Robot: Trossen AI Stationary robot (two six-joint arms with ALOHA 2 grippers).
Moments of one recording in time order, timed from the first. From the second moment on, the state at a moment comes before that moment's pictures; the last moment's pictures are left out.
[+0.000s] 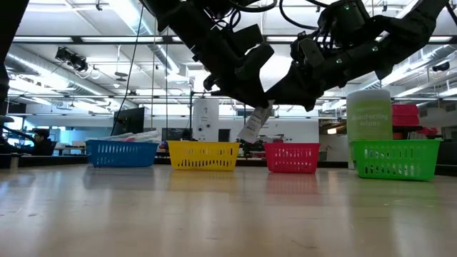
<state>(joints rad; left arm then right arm) -0.06 1.85 1.24 -0.08 -0.50 -0.24 -0.10 1.42 0.52 0.55 0.05 0.19</state>
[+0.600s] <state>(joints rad) -0.06 1.85 1.24 -0.09 -0.50 -0.24 -0.09 1.15 0.52 0.20 -0.07 0.25</state>
